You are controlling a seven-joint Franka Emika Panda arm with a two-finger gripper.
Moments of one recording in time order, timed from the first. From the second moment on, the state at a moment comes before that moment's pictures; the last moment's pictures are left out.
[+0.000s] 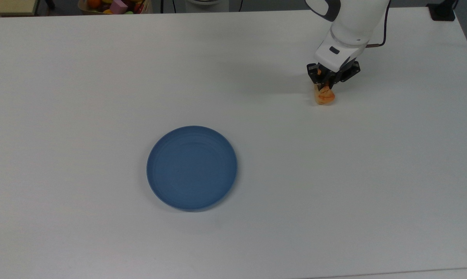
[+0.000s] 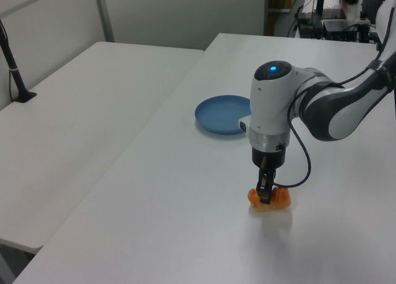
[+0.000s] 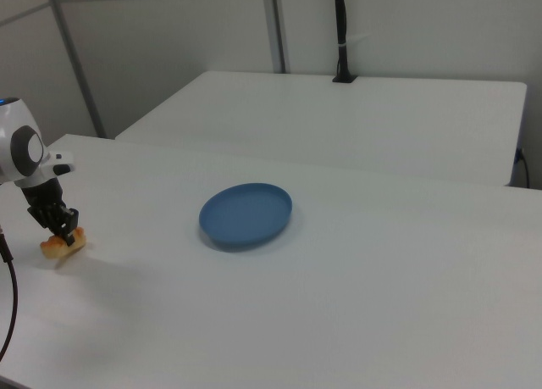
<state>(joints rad) 0.39 0.44 0.29 -1.76 -0.17 2.18 0.61</state>
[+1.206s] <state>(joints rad) 0.41 0.44 0.29 -1.76 -0.18 2.18 0.69</state>
